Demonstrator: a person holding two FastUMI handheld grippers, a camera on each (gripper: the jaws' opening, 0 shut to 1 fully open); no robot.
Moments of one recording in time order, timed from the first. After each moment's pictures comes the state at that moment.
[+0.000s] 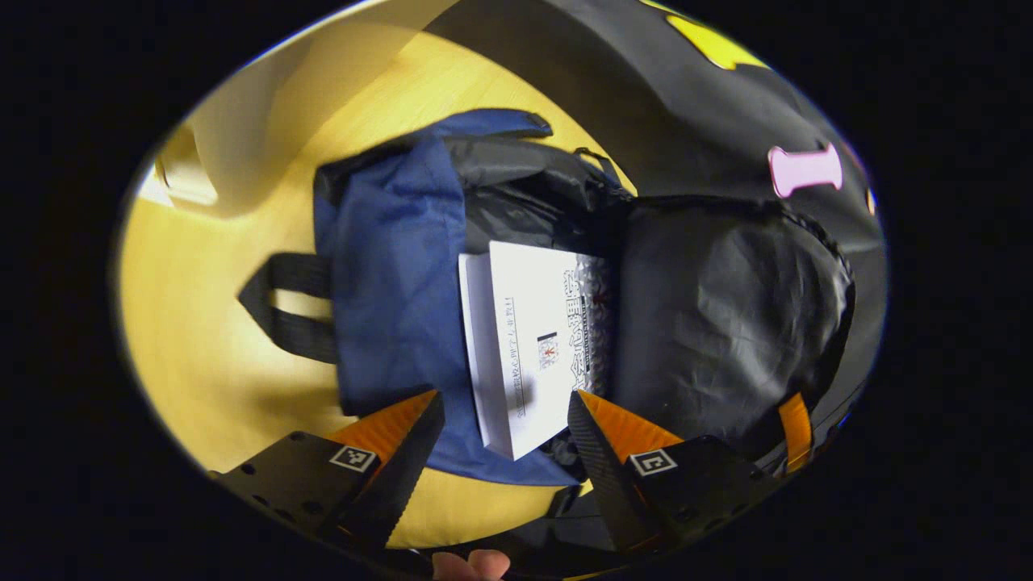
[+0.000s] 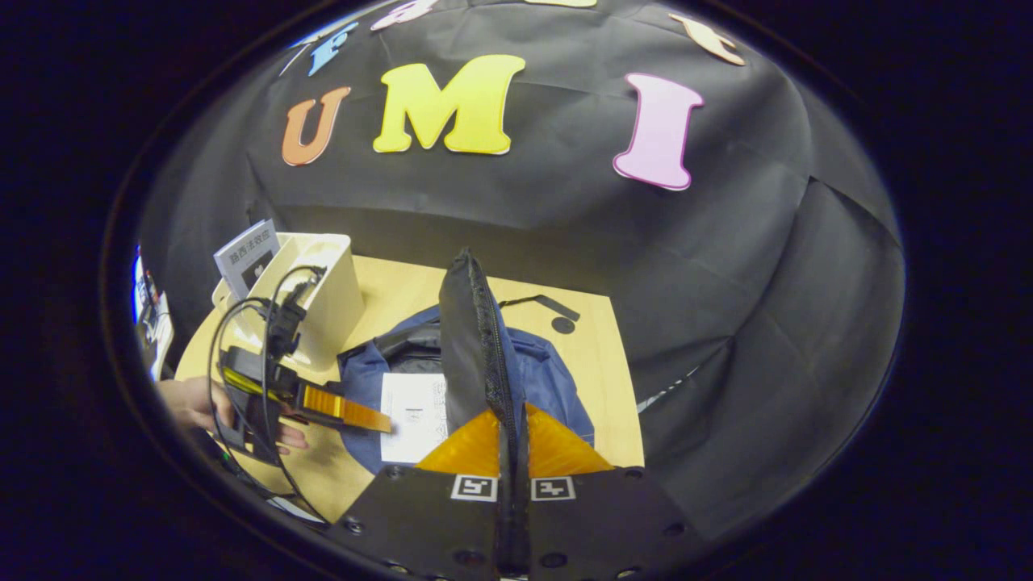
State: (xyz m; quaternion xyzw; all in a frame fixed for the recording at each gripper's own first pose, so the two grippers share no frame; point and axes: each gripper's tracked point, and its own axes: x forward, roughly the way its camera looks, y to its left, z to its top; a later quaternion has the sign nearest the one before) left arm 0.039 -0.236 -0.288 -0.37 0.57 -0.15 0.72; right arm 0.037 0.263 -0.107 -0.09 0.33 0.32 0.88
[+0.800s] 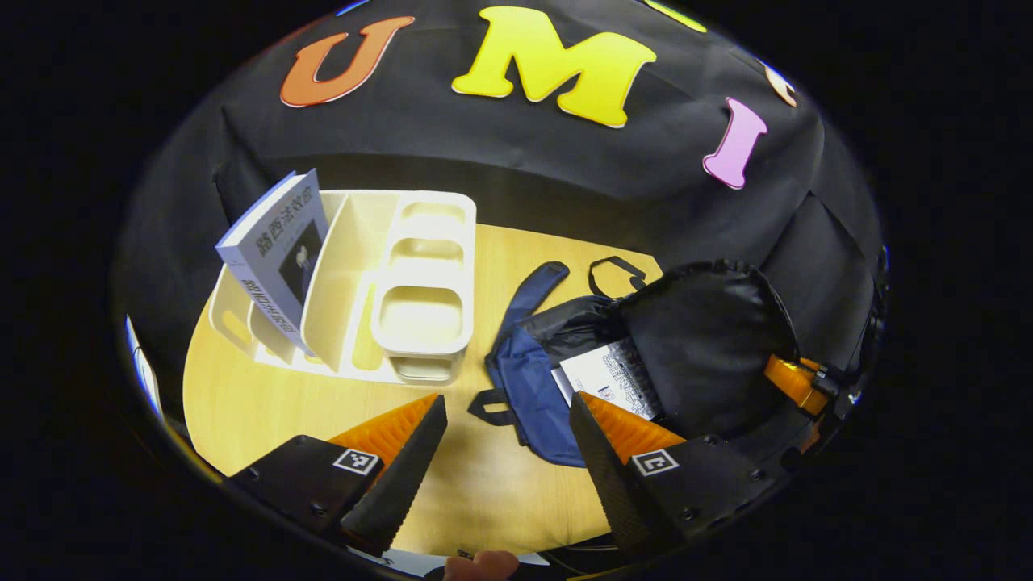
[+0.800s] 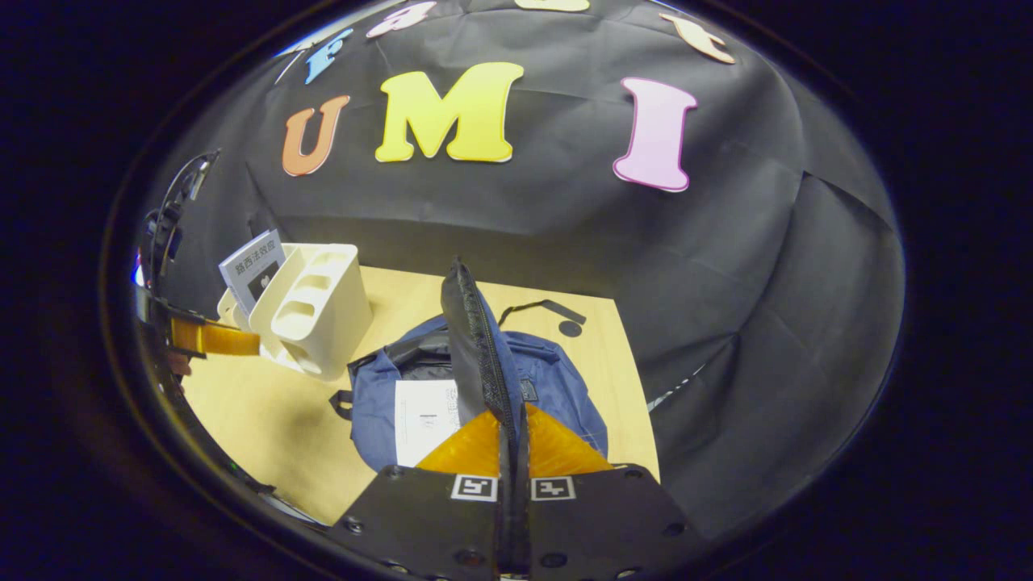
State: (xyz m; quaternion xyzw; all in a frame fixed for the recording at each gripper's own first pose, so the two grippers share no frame) left arm 0.028 -0.065 -0.153 -0.14 0.43 -0.04 0.89; right arm 0.025 0.271 -0.104 -0.07 0.32 0.32 0.89
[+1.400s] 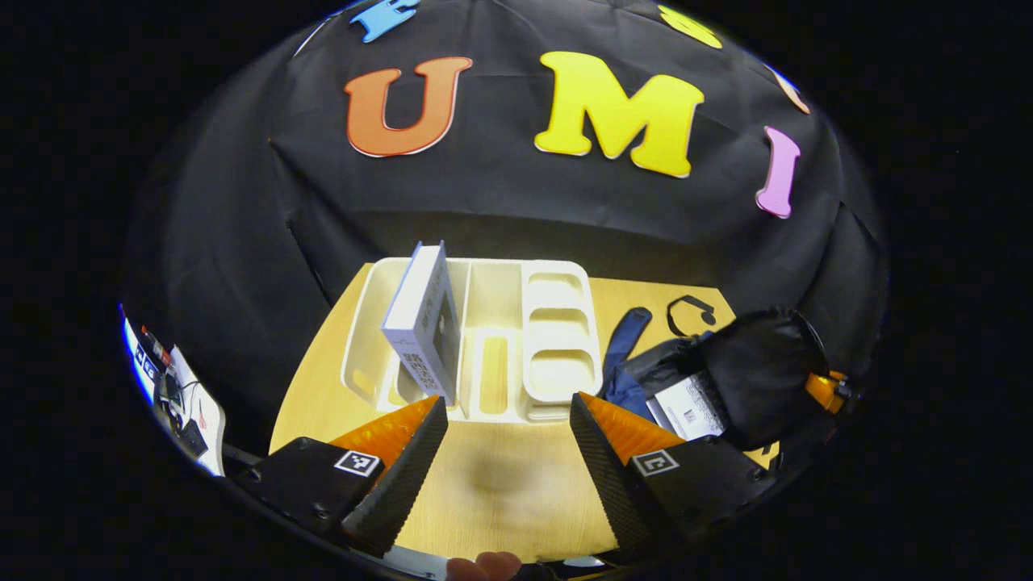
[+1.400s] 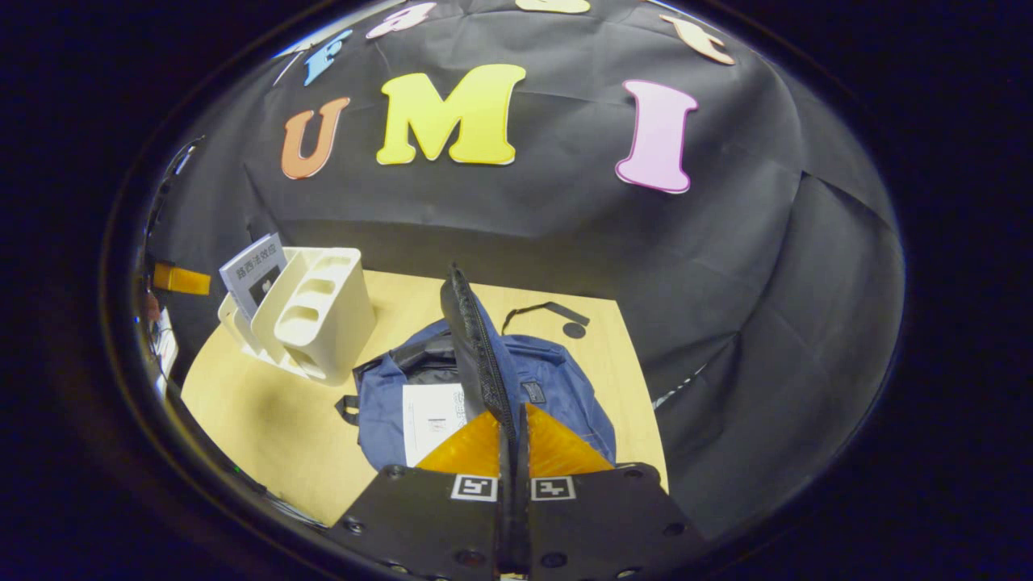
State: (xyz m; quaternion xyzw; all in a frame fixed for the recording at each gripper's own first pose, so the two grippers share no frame) left arm 0.038 0.080 -0.101 -0.08 0.38 0.06 0.92; right arm 0.018 0.278 -0.102 -0.06 0.32 0.31 0.89
